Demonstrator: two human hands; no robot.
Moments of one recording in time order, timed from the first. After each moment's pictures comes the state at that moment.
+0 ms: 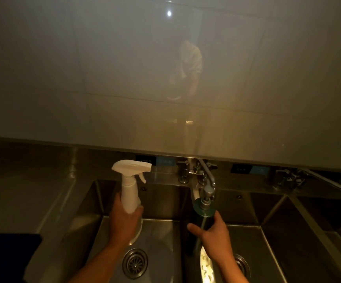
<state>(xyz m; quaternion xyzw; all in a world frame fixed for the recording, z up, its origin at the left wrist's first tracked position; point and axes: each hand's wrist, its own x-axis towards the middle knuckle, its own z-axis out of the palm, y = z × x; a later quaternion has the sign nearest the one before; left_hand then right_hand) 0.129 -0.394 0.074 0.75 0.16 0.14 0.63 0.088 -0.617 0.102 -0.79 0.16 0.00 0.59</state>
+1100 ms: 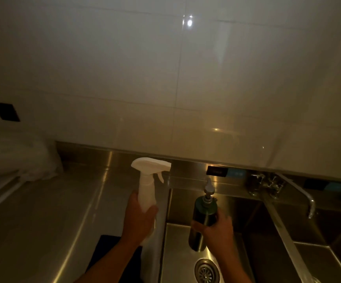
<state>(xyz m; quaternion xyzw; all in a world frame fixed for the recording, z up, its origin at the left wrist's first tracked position) 0.120 -0.105 0.103 0.76 0.12 0.12 0.63 0.106 -0.306 0.111 -0.84 0.16 -0.02 0.52</state>
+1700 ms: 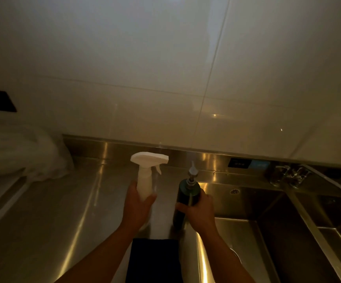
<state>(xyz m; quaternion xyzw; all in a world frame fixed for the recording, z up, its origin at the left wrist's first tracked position) 0.182 0.026 0.069 0.77 0.12 0.08 0.62 0.173 -0.143 0.095 -0.85 0.15 0.01 0.51</state>
